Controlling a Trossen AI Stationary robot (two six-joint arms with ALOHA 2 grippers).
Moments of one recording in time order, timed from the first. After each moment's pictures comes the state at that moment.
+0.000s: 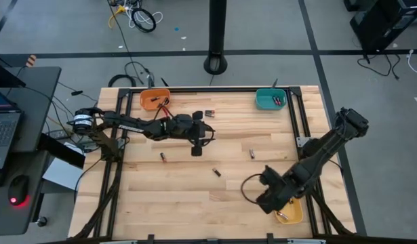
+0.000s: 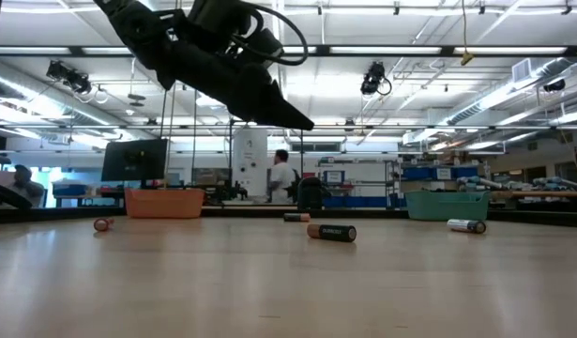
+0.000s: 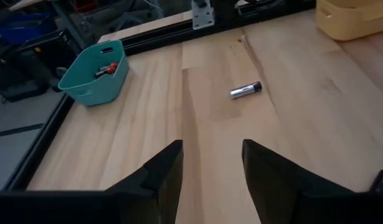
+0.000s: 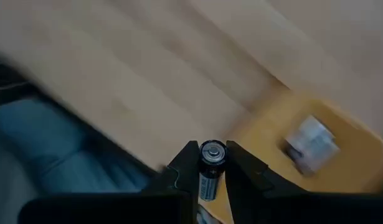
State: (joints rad) left arm 0.12 1.61 0.84 0.37 0.02 0.28; right arm 0.73 1.49 1.21 -1.04 -0.04 1.69
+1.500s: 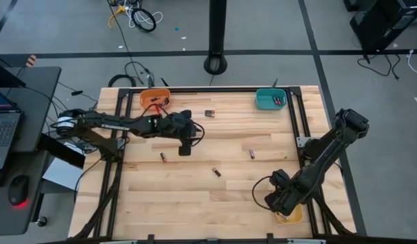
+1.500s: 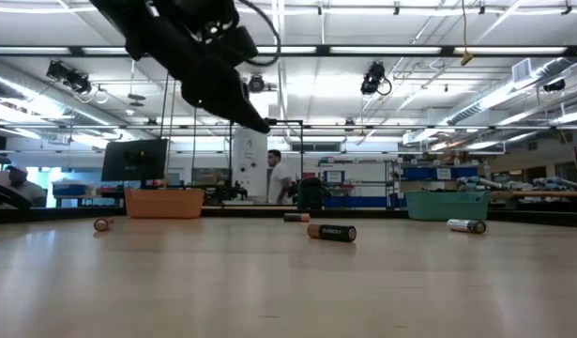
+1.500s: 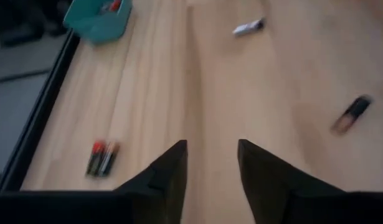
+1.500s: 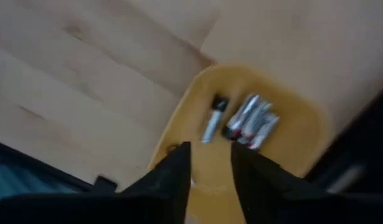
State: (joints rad) left arm 0.13 1.41 0.84 -0.05 -0.06 0.26; right arm 0.82 1.49 1.09 -1.10 -0.07 1.89
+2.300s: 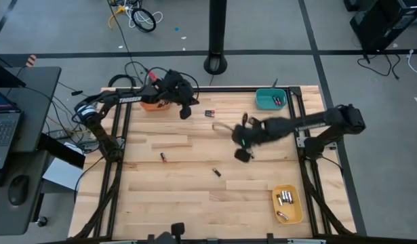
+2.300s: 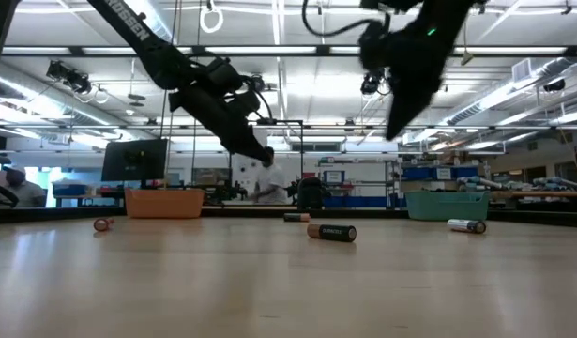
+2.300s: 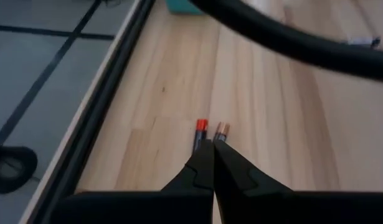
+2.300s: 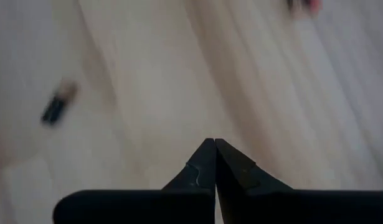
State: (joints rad) left arm 0.69 1.67 1.03 -0.04 0.42 0.36; right arm 0.02 1.49 1.11 -0.79 0.23 0.36
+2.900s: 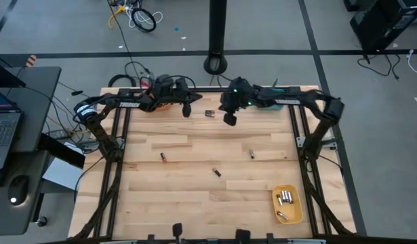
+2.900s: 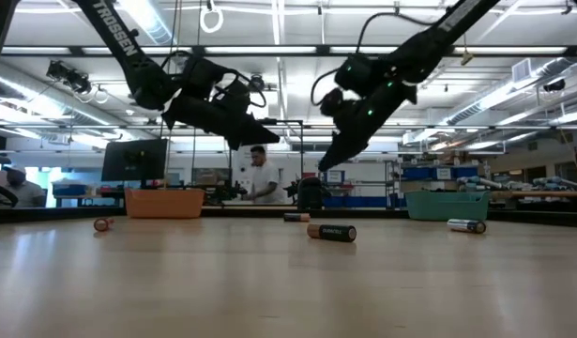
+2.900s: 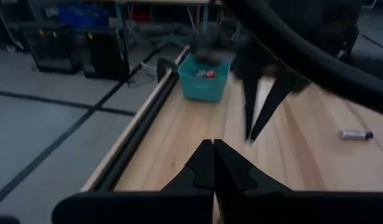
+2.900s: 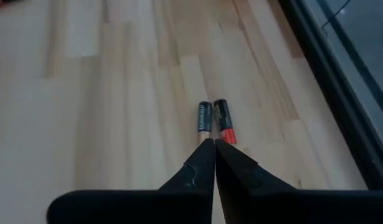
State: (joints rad) left arm 0.70 1.67 0.82 0.60 0.48 0.12; right arm -0.54 1.74 1.10 -0.17 -0.24 -0.27
